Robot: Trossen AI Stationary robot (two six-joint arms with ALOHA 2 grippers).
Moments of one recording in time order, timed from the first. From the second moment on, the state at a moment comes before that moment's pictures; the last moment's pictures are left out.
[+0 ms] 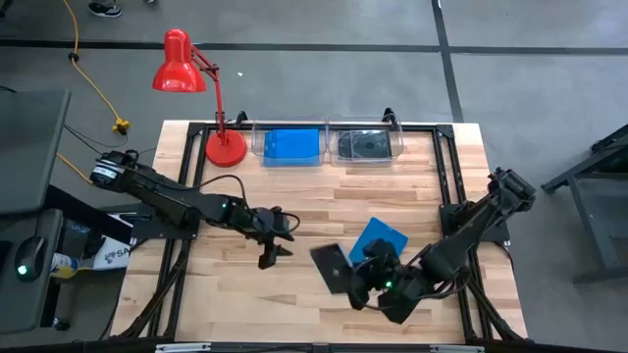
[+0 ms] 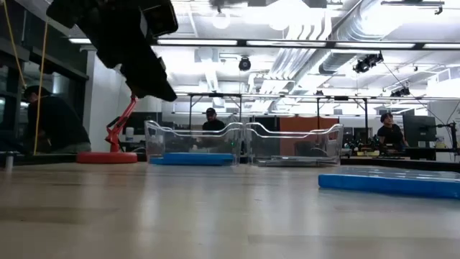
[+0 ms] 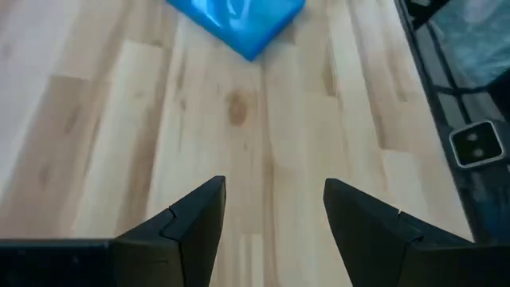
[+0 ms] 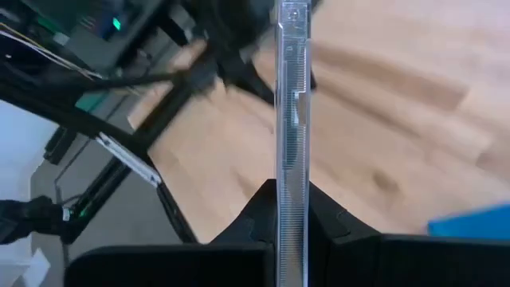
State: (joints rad) left arm -0.25 1.38 0.73 -0.03 0.04 -0.36; right arm 0.70 1.66 1.49 -0.71 0.74 1.43
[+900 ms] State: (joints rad) left arm -0.37 1.31 0.74 0.02 -0.30 -0.61; right arm 0.69 1.29 1.49 -0.67 1.26 0.22
